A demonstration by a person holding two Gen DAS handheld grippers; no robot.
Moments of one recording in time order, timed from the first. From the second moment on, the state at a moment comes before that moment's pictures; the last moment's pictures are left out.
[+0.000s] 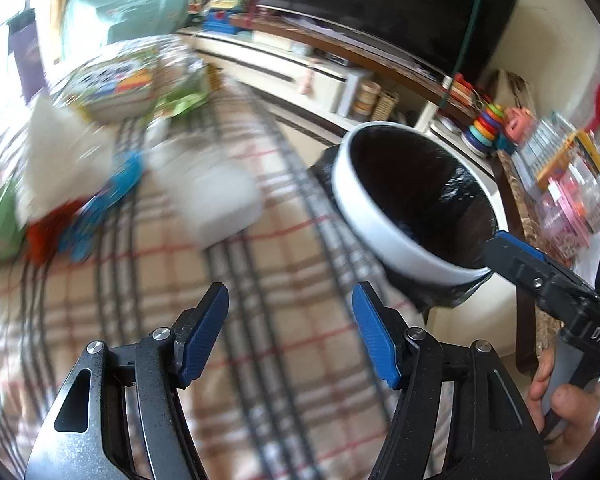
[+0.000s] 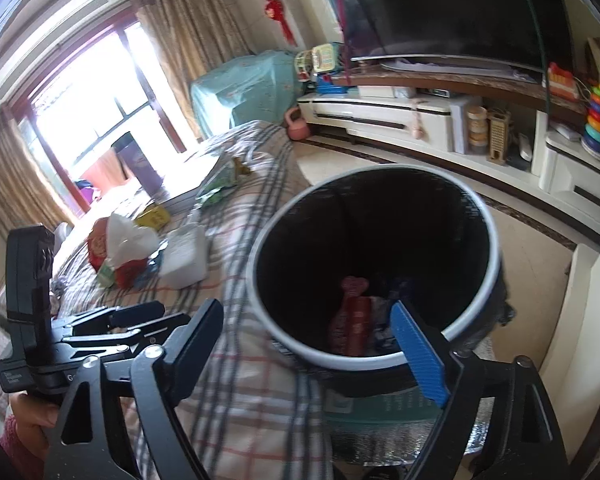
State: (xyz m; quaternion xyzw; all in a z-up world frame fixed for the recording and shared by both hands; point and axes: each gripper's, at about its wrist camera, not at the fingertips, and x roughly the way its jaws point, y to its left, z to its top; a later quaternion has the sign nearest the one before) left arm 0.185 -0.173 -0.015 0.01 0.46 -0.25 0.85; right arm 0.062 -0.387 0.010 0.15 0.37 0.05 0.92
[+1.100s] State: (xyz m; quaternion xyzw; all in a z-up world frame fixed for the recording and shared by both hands) left arm 0.180 -0.022 -0.035 -0.08 0.47 -0.12 0.87; right arm 0.085 -0.271 -0.003 0.09 0.39 0.15 0.90
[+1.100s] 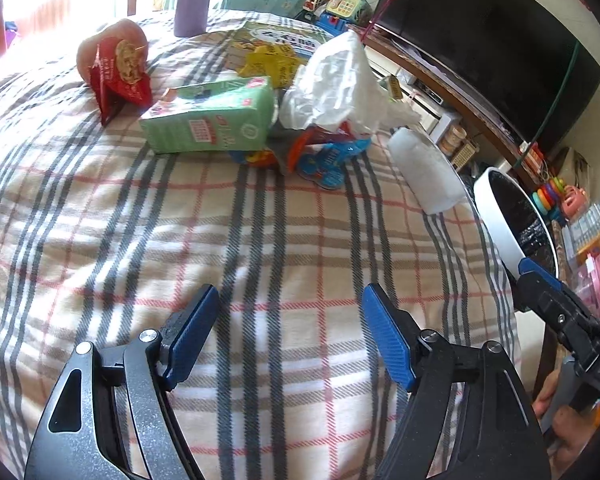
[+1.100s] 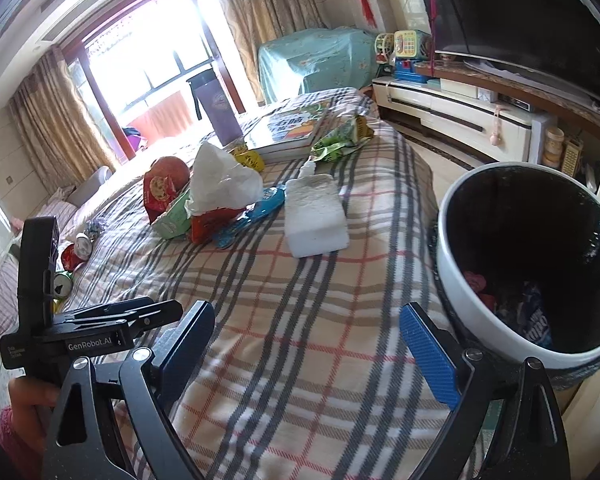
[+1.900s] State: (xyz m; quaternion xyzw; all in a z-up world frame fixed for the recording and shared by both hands) left arm 0.259 0.041 -0.041 -0.11 0.46 0.01 0.88; right arm 0.150 -0.229 -0.008 0.04 0.38 0.17 0.91
